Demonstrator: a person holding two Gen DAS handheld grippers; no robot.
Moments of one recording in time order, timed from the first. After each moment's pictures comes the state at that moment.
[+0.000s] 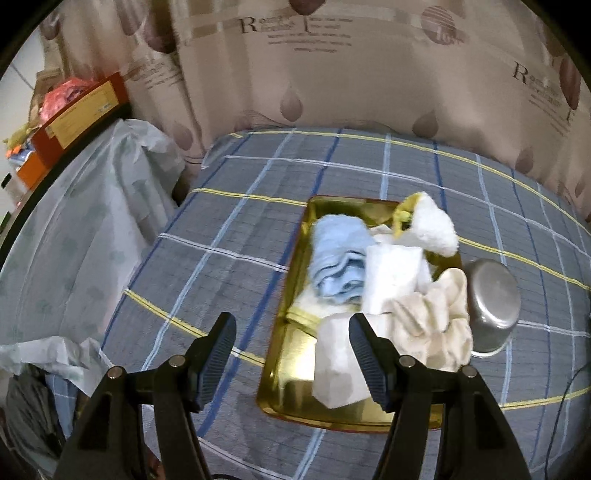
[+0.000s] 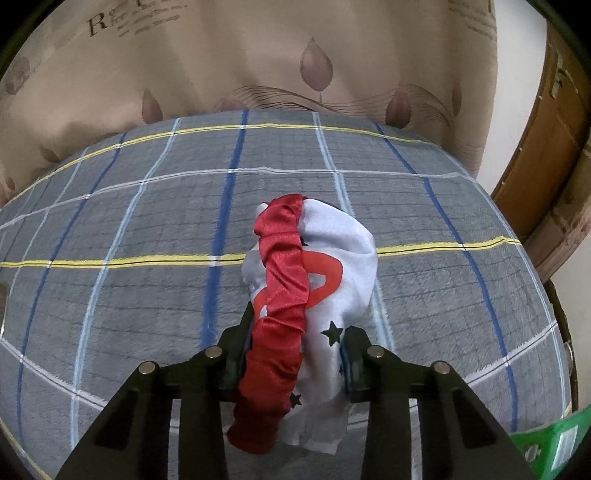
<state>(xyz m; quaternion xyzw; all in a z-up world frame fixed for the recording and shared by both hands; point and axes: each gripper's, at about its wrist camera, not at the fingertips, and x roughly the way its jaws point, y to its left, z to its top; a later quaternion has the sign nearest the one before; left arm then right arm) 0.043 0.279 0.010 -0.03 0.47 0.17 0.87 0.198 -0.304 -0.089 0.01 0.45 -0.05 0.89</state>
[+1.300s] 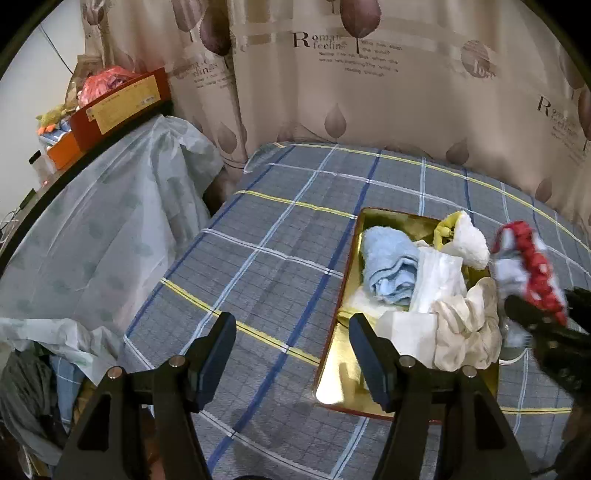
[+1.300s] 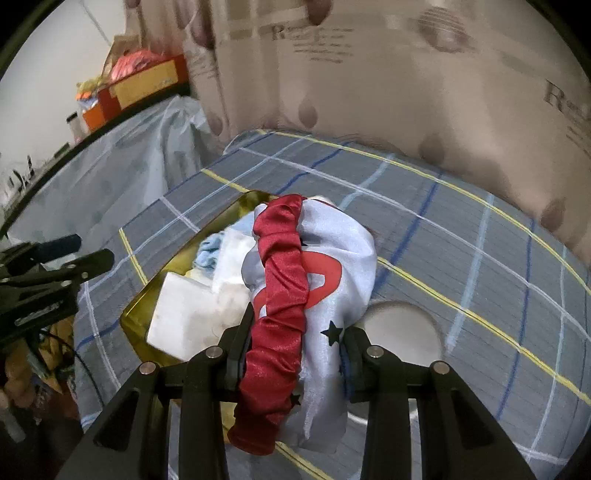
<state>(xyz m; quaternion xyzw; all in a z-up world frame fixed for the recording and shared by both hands) 0.007 0.311 0.021 -0.05 0.43 0.22 0.87 0.118 0.122 -0.001 -0.10 0.42 0.34 0.84</state>
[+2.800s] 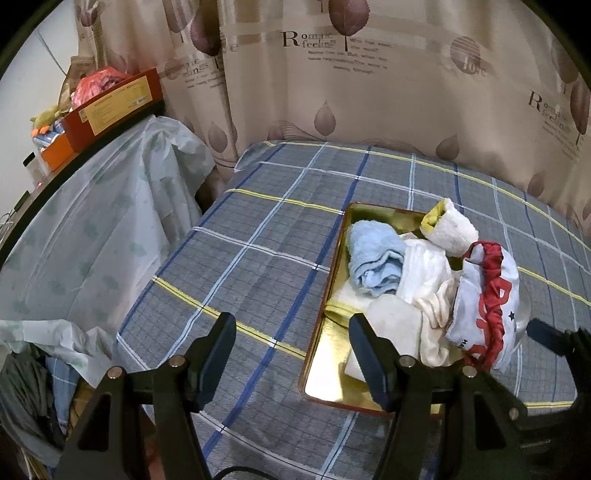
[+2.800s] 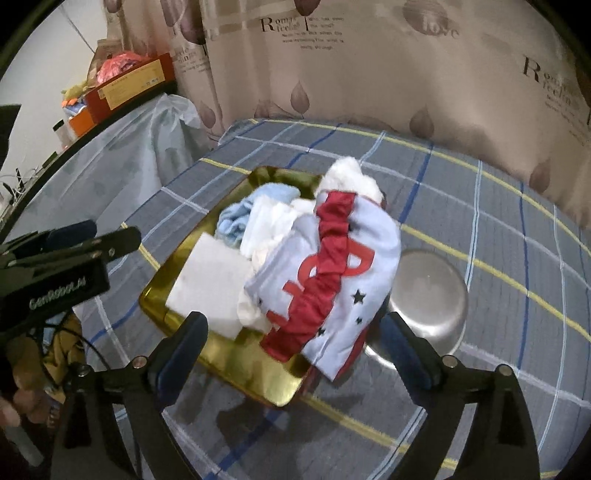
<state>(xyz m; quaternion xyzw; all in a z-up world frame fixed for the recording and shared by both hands) 0.005 0.302 0.019 -0.05 0.44 0.20 0.88 0.075 0.128 -0.012 -0.08 0.44 0.30 0.84</state>
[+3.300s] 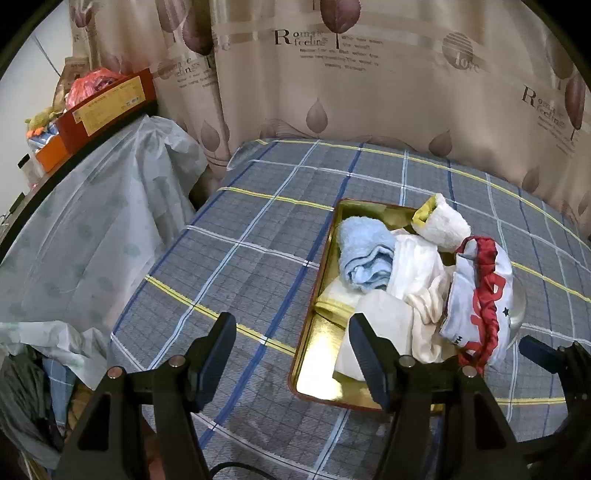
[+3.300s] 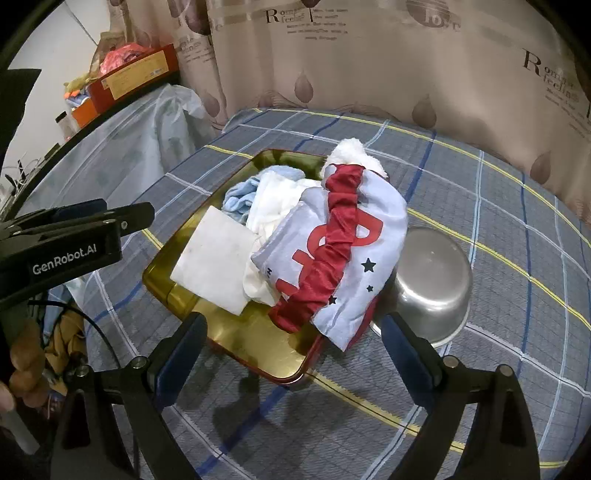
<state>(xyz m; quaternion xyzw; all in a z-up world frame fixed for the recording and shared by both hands) 0.008 0.297 0.017 -0.05 0.44 0.19 0.88 0.062 0.125 -0.020 -0.08 0.45 0.31 0.84</state>
